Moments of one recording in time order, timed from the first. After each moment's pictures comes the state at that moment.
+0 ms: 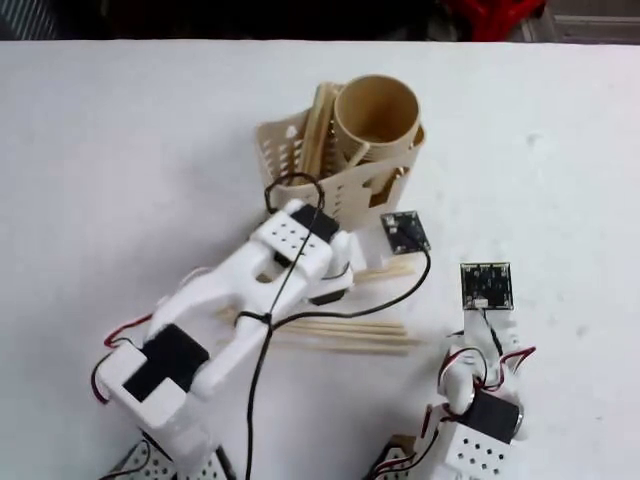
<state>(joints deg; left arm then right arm) 31.3 10.1 18.1 66.5 -35.1 19.4 -101.8 96.4 67.8 24.8</state>
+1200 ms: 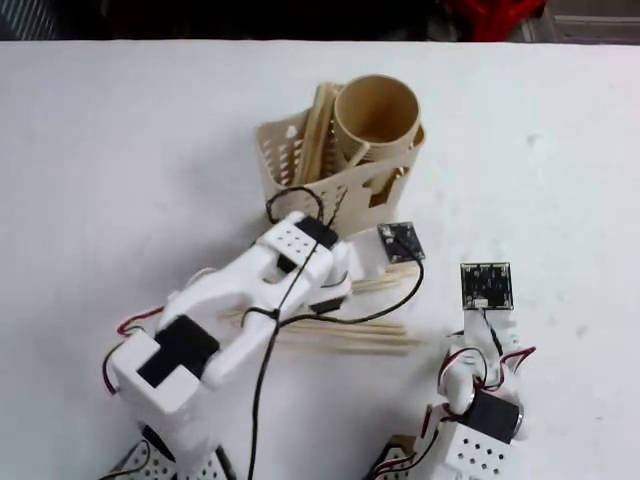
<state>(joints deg) 31.3 14.8 20.2 59.9 -35.1 19.4 -101.8 96.4 67.8 24.8</state>
